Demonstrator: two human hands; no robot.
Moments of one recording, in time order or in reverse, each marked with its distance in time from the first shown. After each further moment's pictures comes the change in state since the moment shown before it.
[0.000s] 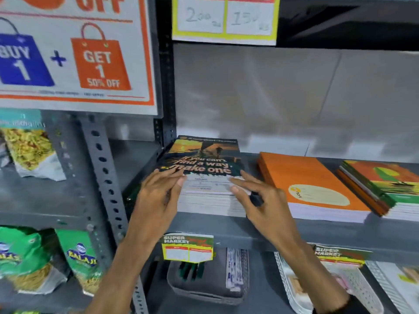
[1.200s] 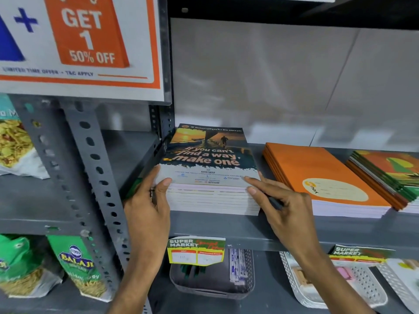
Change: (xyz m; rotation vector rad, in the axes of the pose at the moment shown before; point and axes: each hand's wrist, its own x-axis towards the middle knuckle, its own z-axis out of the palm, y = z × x) left_hand -0.014 0.002 0.003 -0.165 0.265 -0.306; right_hand -0.013 -0.001 0.005 0.030 0.116 -0.011
